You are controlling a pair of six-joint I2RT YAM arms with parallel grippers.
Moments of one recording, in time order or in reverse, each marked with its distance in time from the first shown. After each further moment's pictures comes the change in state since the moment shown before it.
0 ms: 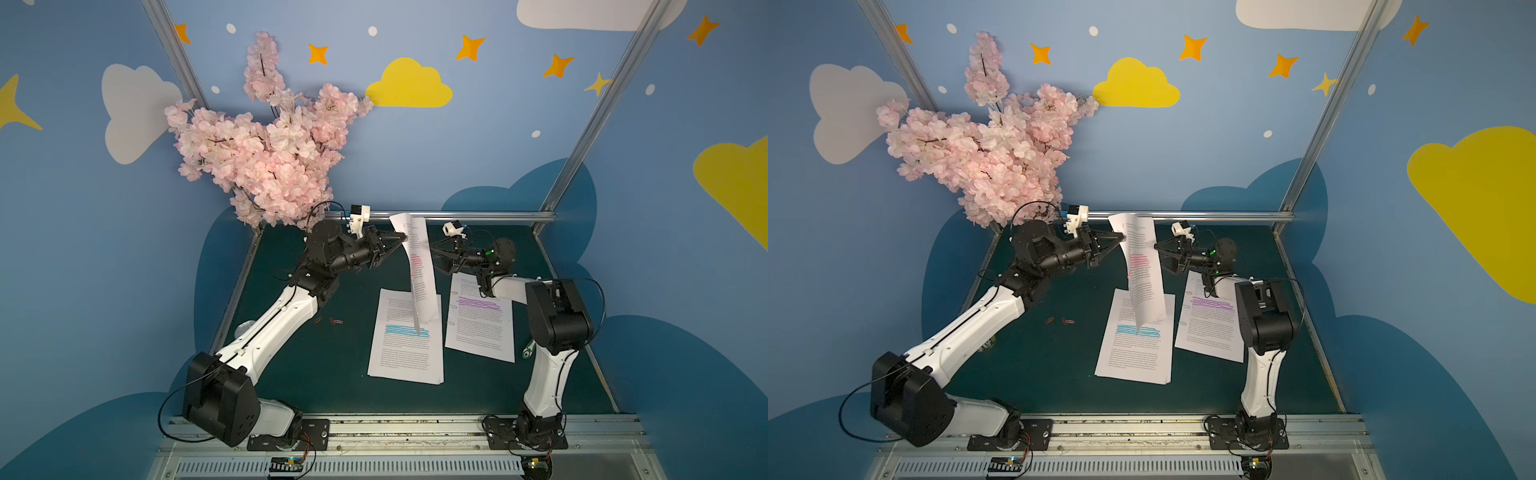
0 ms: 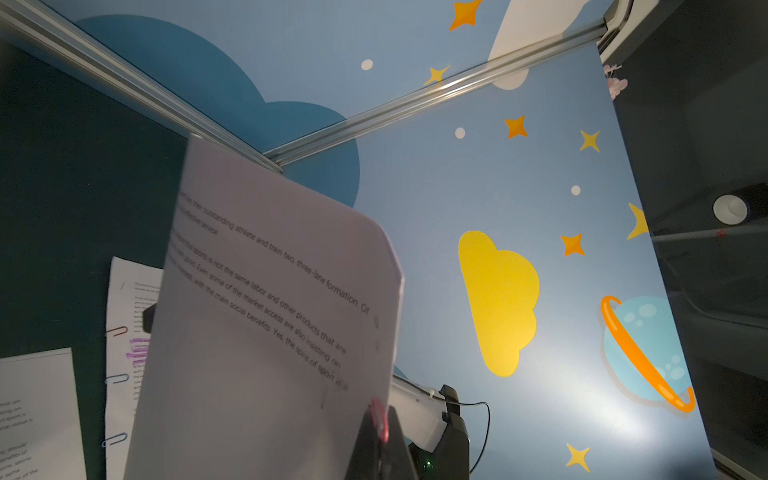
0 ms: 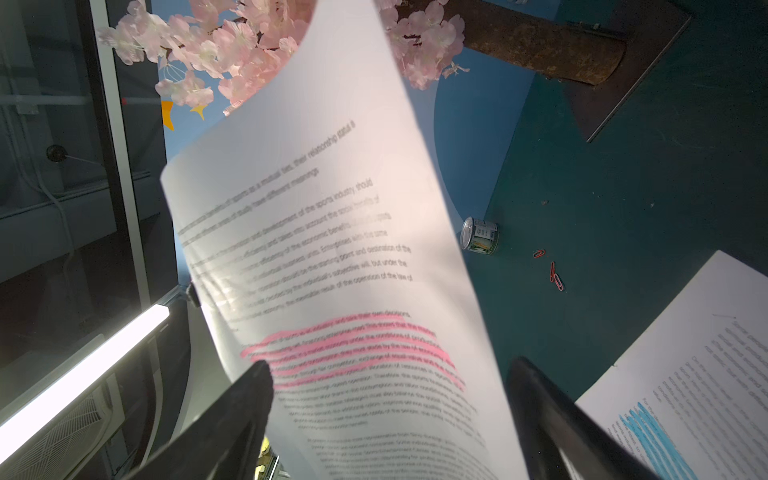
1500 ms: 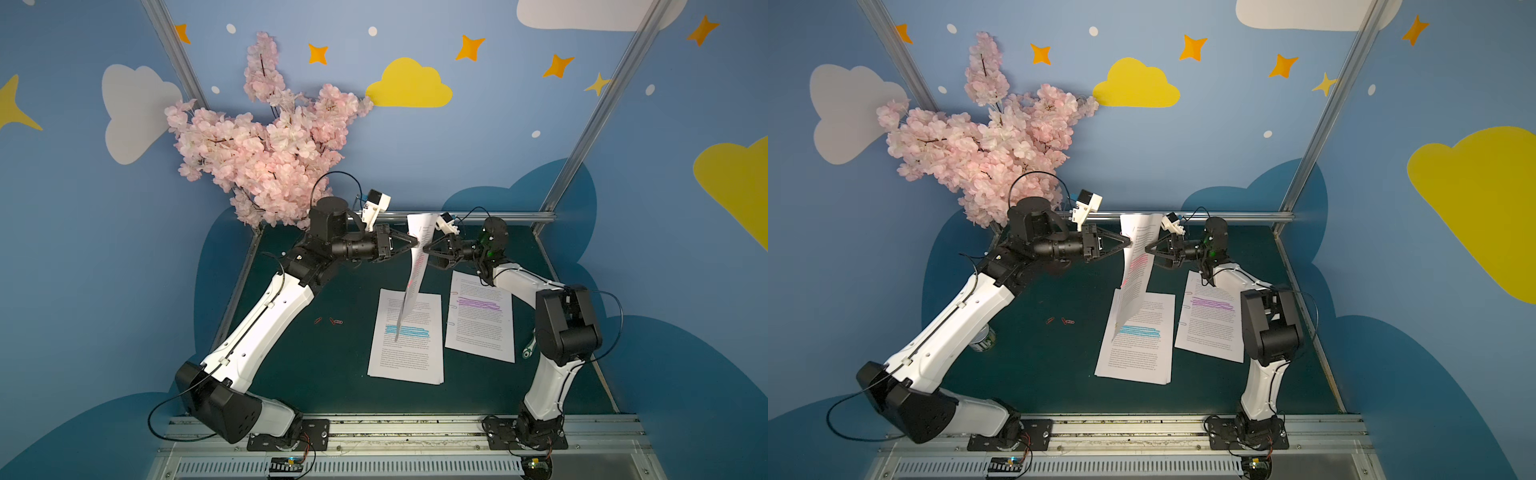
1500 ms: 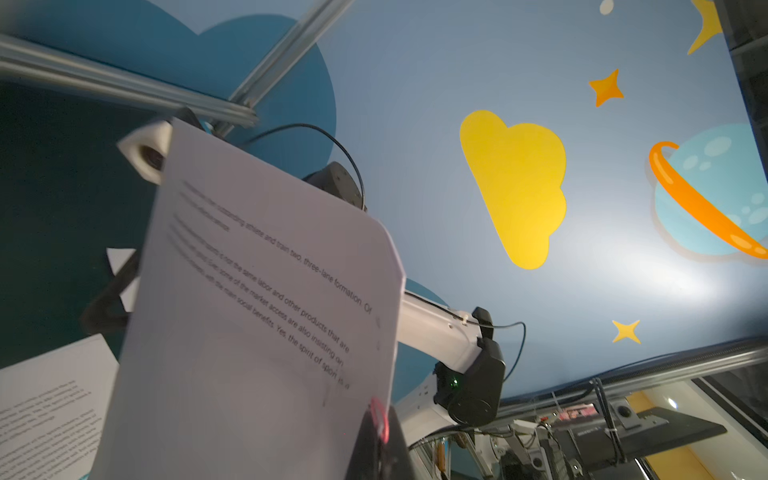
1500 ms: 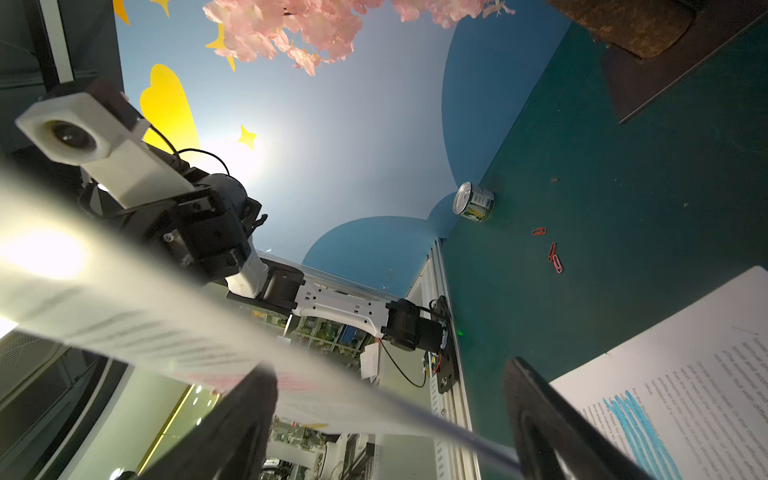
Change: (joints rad) left arm -0.101 0.051 0.359 -0.511 0.150 0.393; right arm 0.046 -0.061 0.142 -0.486 -0.126 -0.410
